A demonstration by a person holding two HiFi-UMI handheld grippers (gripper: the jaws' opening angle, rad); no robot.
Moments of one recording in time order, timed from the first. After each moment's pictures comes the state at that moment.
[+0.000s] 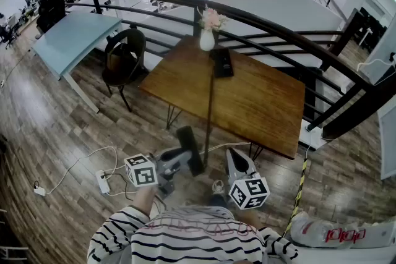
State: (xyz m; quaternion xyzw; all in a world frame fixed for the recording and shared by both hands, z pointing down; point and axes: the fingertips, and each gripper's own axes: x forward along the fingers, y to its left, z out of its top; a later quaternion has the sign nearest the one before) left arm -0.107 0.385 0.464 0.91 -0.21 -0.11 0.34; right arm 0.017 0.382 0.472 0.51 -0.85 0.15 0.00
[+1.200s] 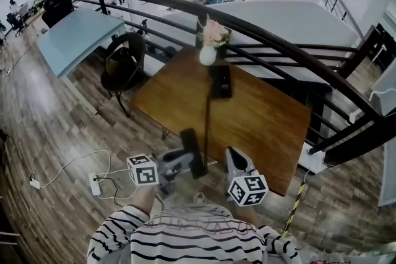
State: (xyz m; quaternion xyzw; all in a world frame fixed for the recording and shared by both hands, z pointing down) left arm -0.011 0.196 0.469 0.90 -0.23 -0.13 0.35; right arm 0.103 0.171 0.481 0.47 -0.87 0.17 0.02
